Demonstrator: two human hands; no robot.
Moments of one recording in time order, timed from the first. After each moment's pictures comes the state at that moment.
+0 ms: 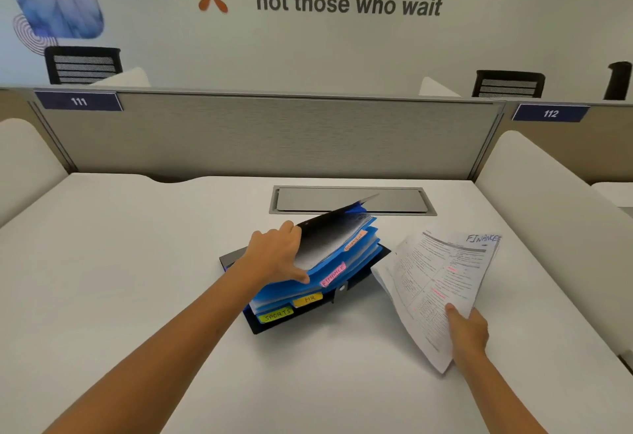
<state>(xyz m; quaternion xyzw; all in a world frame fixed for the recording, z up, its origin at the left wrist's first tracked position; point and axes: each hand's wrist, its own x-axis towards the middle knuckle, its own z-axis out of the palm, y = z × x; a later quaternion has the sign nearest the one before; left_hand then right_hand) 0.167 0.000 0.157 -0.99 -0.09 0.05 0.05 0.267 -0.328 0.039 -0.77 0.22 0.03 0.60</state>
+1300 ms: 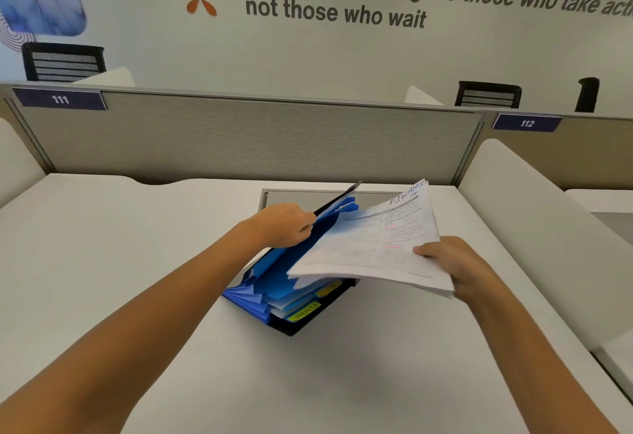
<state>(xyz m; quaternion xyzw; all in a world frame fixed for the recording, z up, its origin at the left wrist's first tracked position) 0.205 0.000 0.206 -1.00 0.07 0.02 0.02 0.252 -0.288 0.227 -0.76 0.01 0.24 0.60</state>
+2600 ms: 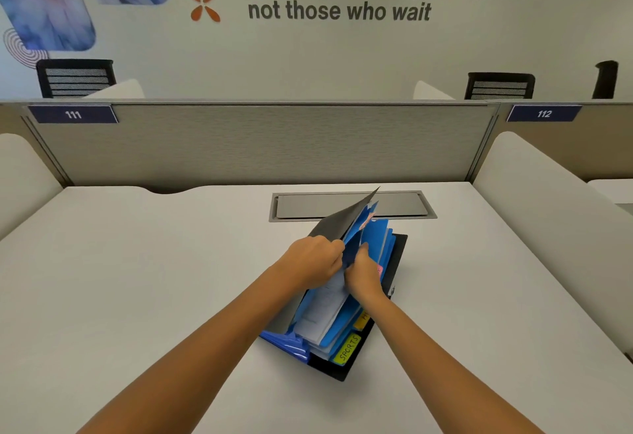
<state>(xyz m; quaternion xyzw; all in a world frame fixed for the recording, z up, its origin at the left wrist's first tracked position) 0.186 -0.043 0.175 -1.00 0.03 -0.02 -0.02 0.244 -0.148 0.115 -0.90 -0.11 0.14 0.39</state>
